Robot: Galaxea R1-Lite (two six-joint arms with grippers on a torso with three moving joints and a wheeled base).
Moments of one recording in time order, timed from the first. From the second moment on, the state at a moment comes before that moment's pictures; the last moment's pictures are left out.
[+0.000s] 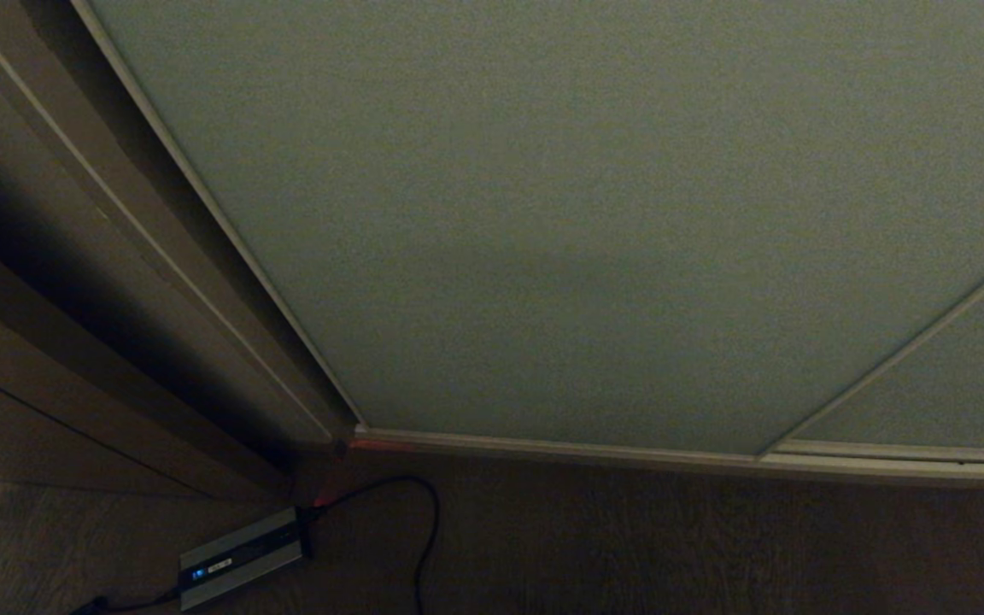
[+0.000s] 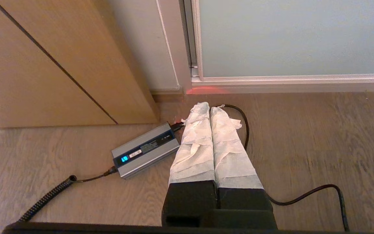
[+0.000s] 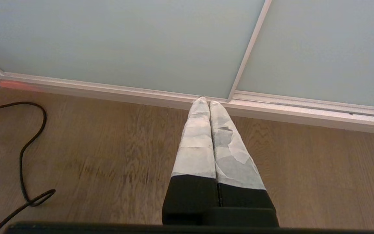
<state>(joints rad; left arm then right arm) 0.00 0.00 -0.01 0.02 -0.04 0.11 -0.01 0.00 0.00 0.00 0.00 0.00</state>
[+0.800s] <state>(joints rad) 0.00 0.00 -0.01 0.02 -0.04 0.11 -0.01 0.00 0.00 0.00 0.01 0.00</state>
